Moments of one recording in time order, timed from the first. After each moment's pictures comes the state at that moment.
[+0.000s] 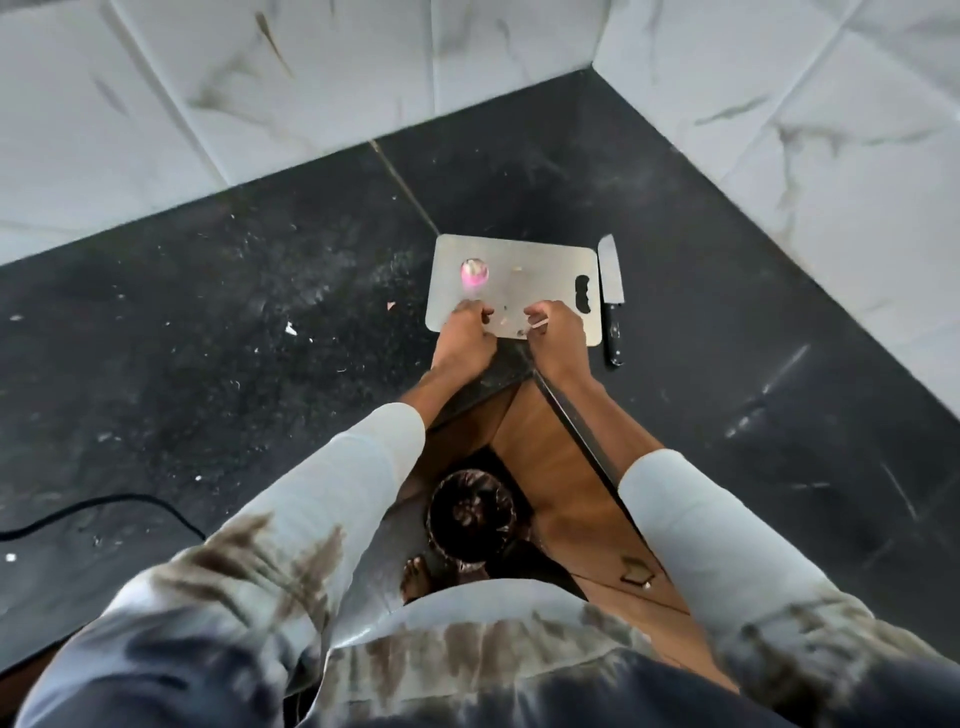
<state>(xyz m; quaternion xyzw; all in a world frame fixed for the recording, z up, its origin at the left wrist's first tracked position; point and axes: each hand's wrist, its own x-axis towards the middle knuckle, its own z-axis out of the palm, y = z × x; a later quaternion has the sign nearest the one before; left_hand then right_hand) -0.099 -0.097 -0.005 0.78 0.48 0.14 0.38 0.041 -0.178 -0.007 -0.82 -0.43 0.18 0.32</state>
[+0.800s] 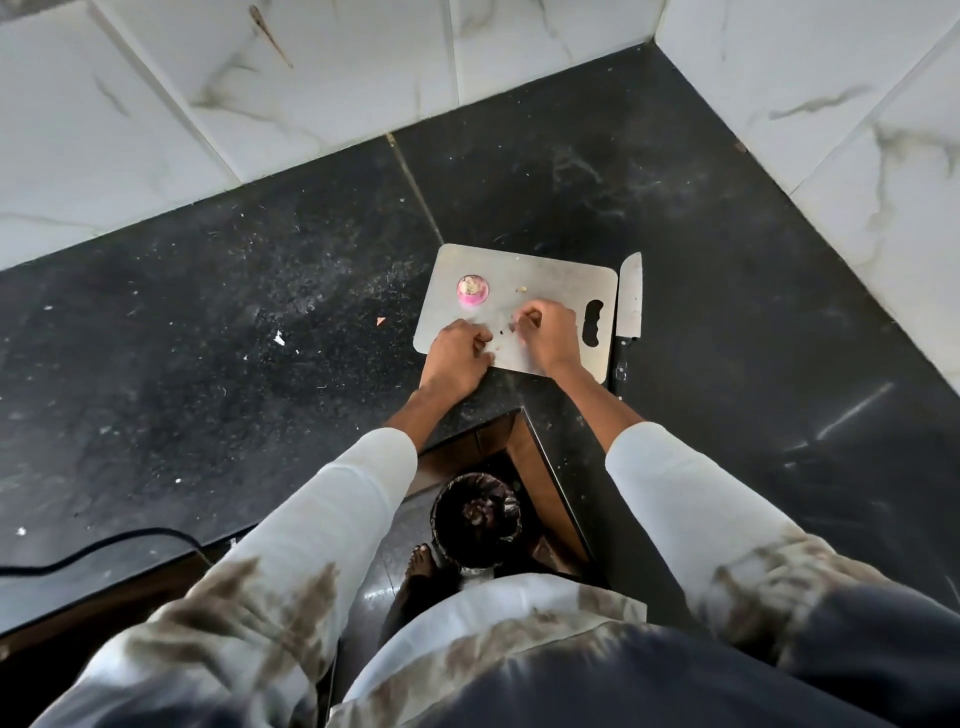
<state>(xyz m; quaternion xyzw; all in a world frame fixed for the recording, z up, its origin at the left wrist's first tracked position) -0.058 -0.068 -0.043 0.78 0.53 0.10 0.32 0.118 -0.098 -0.062 -0.77 -0.48 0.26 0.34</state>
